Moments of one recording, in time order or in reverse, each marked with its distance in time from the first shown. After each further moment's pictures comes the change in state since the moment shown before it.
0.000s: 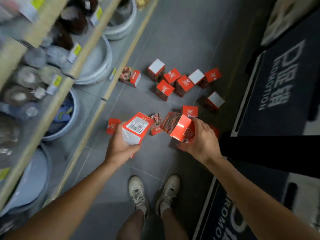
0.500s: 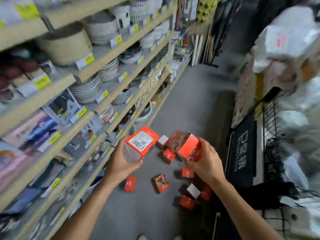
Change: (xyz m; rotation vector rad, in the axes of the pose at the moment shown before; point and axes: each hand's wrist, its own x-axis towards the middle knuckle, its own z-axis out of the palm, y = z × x) left_hand -0.184 0.266 -0.238 -0.054 0.177 0.501; right_hand -0.109 -0.200 -0.297 0.180 0.338 -0.109
